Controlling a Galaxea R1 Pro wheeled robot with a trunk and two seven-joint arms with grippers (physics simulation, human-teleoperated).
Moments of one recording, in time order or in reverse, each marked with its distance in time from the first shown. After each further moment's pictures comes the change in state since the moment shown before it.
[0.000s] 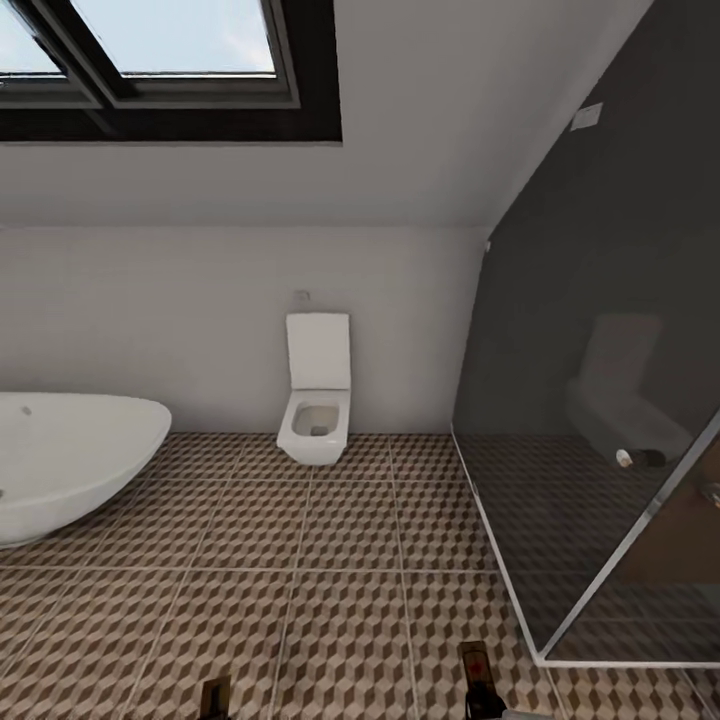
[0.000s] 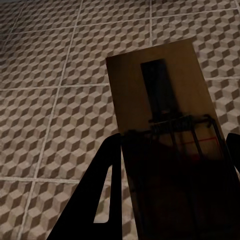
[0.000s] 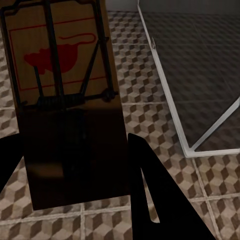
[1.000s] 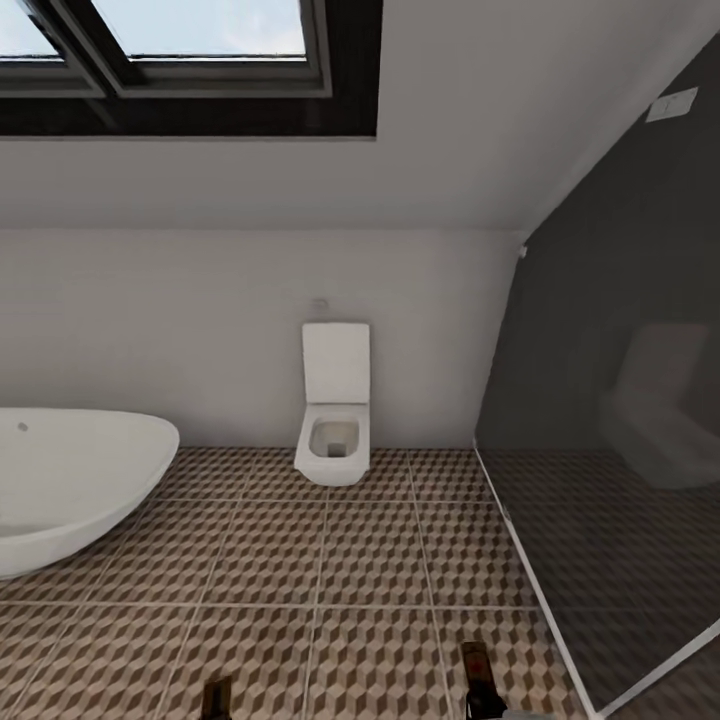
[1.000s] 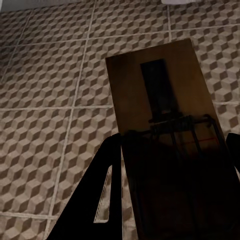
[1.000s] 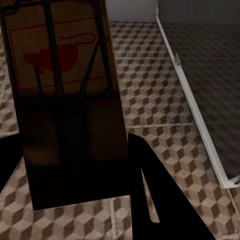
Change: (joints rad) left arm 0.000 -0.003 0.000 0.000 0.000 0.001 -0.001; right arm 0.000 -0.002 0.000 0.000 0.000 0.000 0.000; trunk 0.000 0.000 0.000
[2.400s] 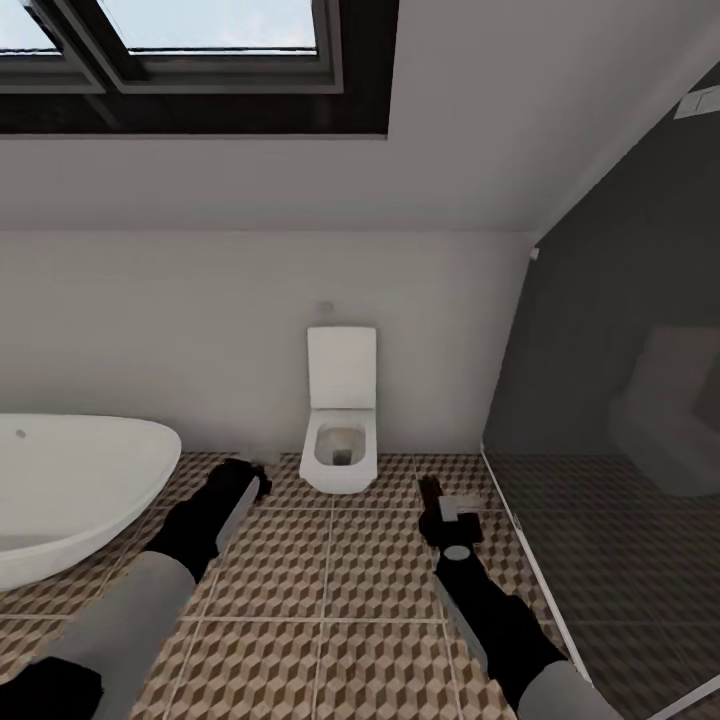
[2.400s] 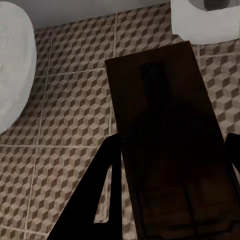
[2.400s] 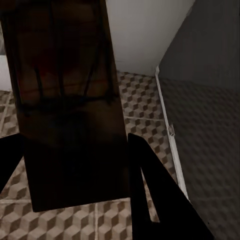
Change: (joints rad) left arm -0.482 0.027 0.023 -0.909 -0.013 1.637 0.123; right arm -0.247 0.002 -0.001 -0.817 0.168 1.110 -0.218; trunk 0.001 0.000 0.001
